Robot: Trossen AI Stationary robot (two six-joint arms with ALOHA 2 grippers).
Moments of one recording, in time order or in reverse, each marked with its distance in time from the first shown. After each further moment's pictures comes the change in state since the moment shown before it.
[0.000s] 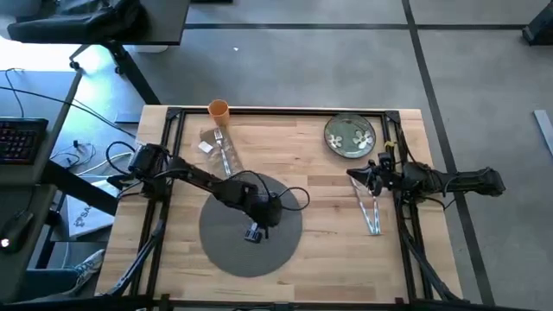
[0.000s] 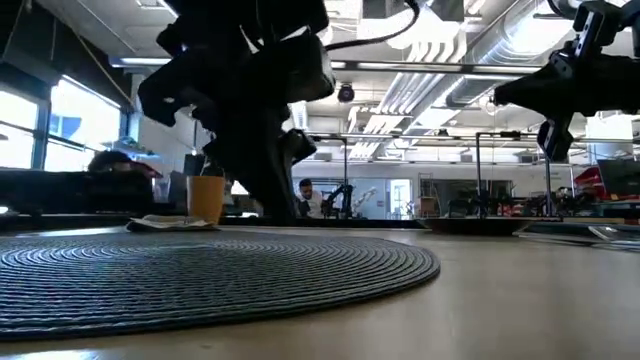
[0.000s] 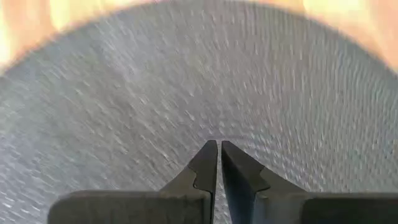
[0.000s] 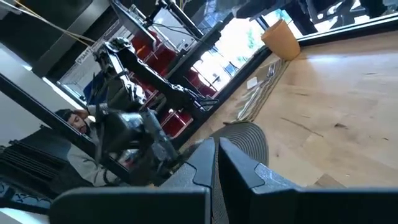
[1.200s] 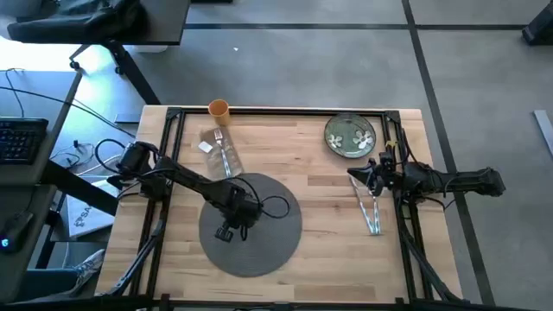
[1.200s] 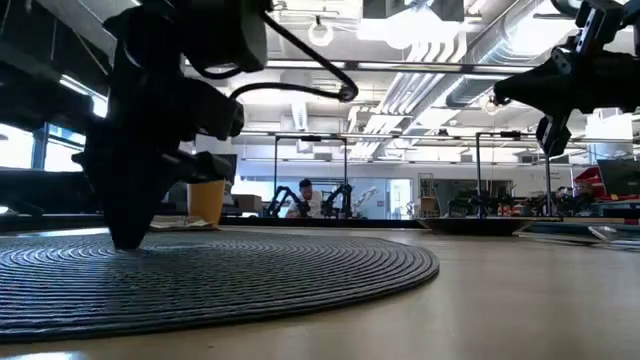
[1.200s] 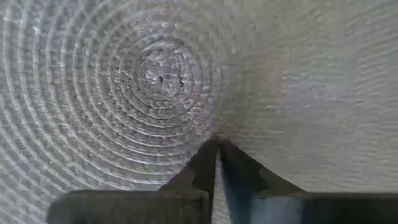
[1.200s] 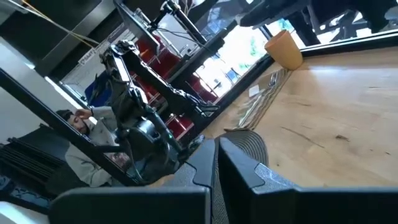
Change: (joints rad) left arm -0.029 -0.087 -0.133 -0.314 0.029 0.059; right arm 0.000 0.000 0.000 0.028 0.006 -0.044
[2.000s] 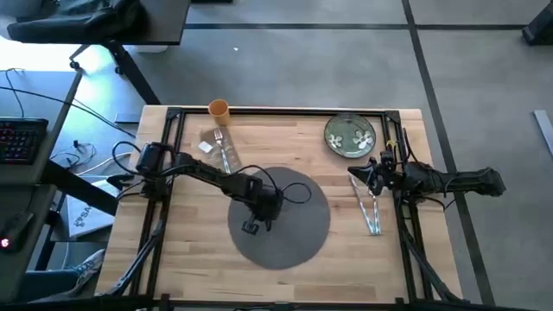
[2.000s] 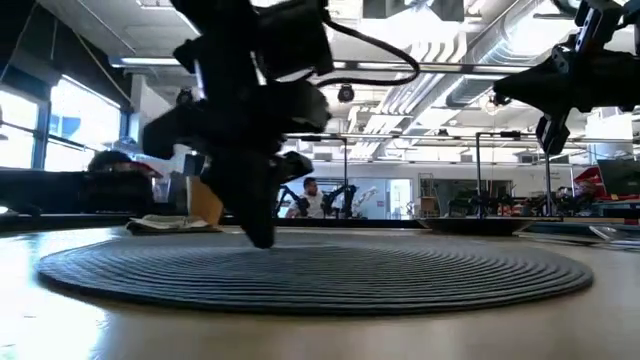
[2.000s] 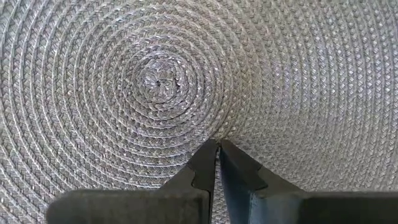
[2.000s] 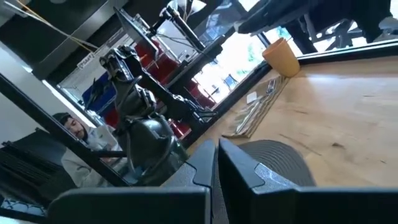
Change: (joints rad) left arm 0.141 0.167 0.193 0.208 -0.032 0.125; right arm 0.000 0.000 0.000 0.014 0.022 -0.018
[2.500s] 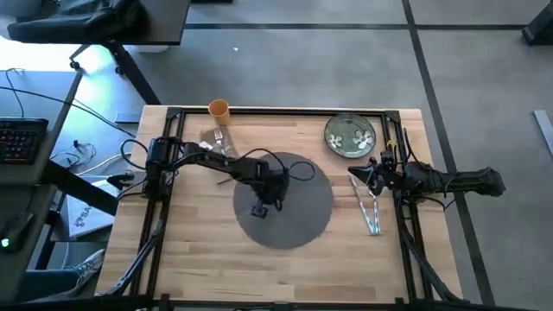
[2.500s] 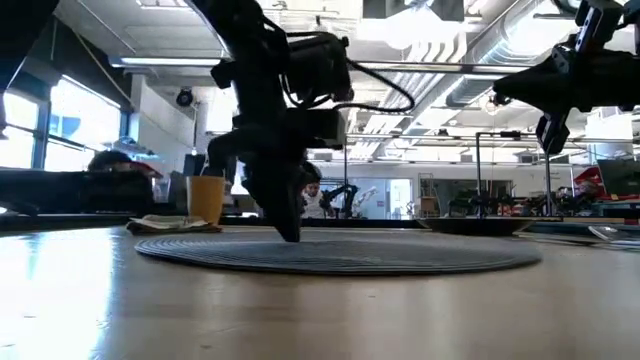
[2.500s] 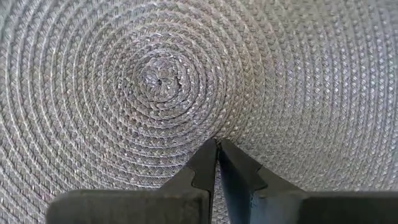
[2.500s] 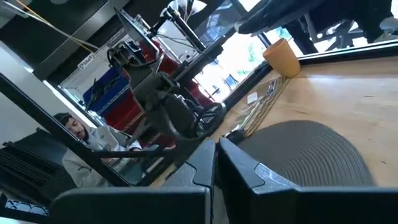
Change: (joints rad) left arm 0.136 0.046 0.050 -0.117 0.002 0.031; right arm 0.000 0.000 0.000 0.001 0.001 0.000
